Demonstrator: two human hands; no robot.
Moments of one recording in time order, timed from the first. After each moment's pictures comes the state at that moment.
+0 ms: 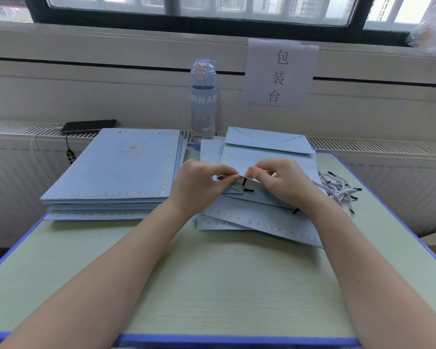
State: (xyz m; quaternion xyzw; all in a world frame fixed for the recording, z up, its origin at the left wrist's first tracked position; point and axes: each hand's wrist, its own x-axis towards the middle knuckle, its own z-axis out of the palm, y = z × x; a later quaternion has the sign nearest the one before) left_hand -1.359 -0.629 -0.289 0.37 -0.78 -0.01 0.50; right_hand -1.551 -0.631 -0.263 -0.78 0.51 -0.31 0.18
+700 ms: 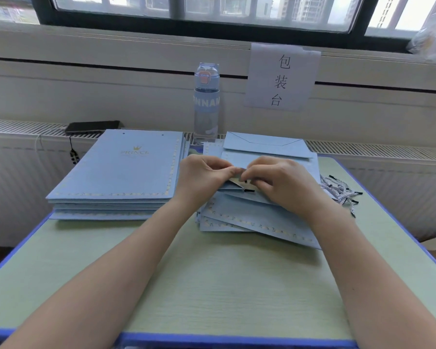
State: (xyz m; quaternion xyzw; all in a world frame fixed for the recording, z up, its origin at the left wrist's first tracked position) left_hand -1.365 -0.623 -0.274 0.49 -0.64 -0.25 0.54; right_hand -1.552 -0.631 -0.262 -0.88 0.37 -0.31 -0.04
